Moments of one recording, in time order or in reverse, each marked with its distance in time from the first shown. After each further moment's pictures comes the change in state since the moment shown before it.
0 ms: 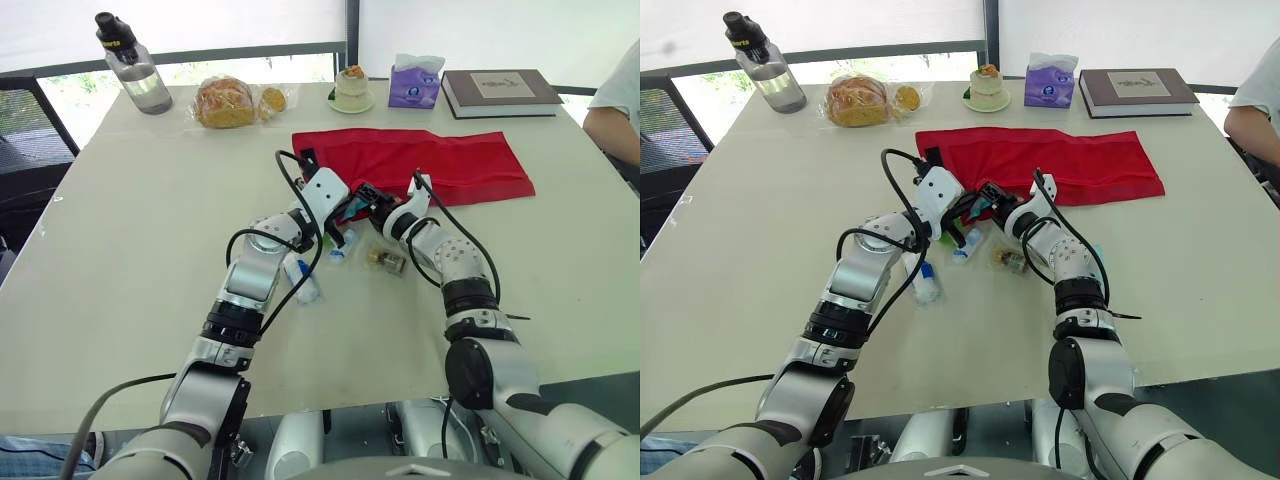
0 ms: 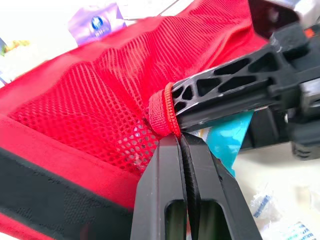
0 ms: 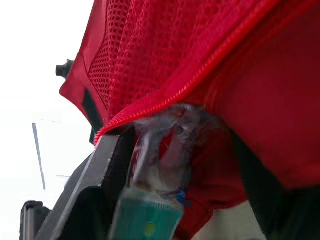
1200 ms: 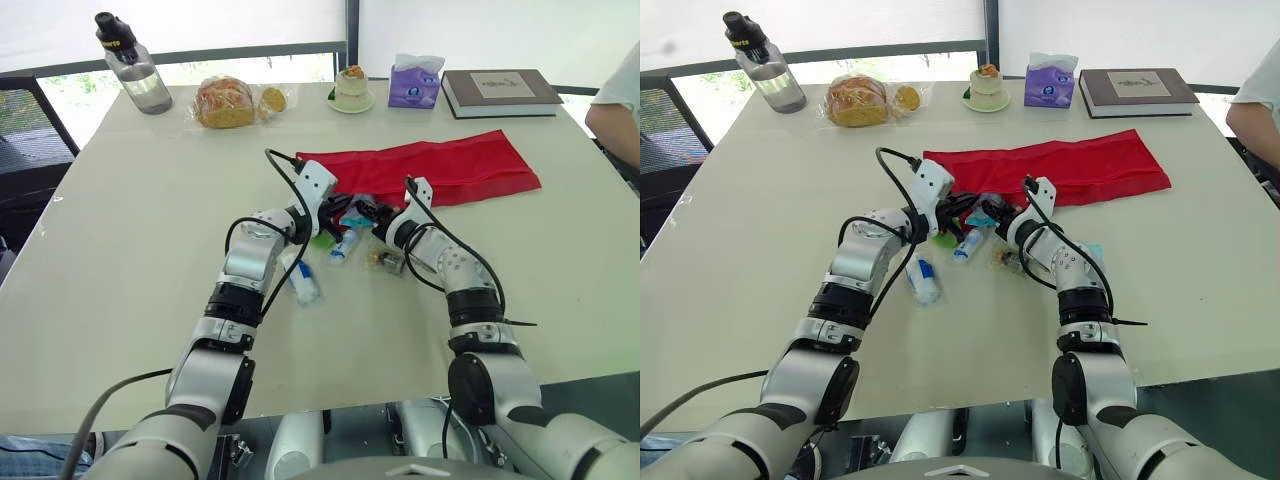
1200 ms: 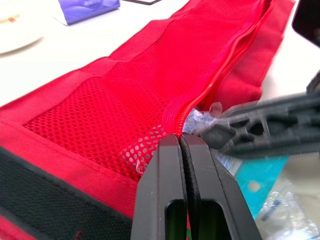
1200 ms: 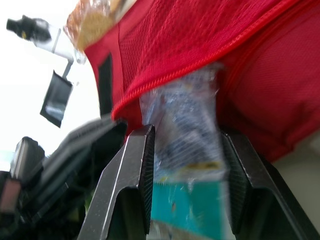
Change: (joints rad) left arm -0.121 -0.005 0.106 0.246 -0.203 0.051 -0.126; right arm 0.082 -0.049 0.138 -0.211 -0.169 0.129 -0.039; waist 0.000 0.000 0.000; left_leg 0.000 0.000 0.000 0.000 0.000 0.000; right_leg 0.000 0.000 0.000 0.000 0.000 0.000
